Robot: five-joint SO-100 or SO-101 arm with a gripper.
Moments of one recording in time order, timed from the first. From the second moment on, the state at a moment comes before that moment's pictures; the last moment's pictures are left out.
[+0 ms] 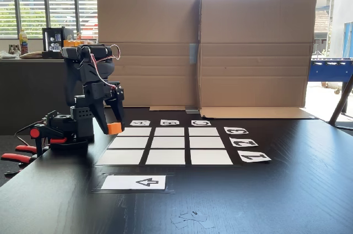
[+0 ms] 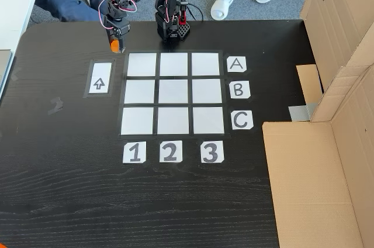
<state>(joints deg) 49.2 107.9 109.5 76.6 -19.7</state>
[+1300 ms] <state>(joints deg) 42.3 114.2 142.6 55.4 -18.6</state>
